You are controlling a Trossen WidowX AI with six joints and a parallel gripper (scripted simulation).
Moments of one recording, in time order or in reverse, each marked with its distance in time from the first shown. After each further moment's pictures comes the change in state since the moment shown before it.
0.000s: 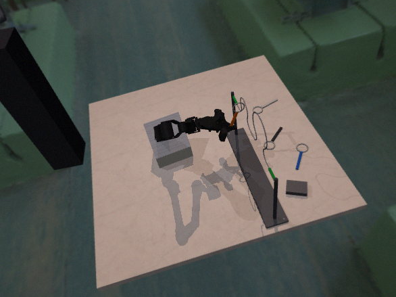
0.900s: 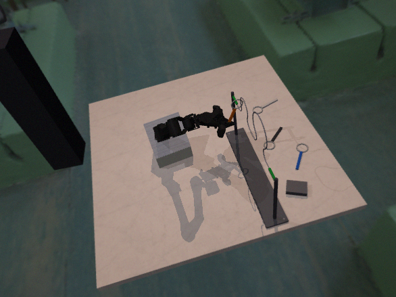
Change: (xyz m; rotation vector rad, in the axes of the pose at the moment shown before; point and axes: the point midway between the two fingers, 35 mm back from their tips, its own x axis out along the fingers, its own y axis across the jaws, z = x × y) arm -0.005 0.032 0.001 0.037 0.004 0.018
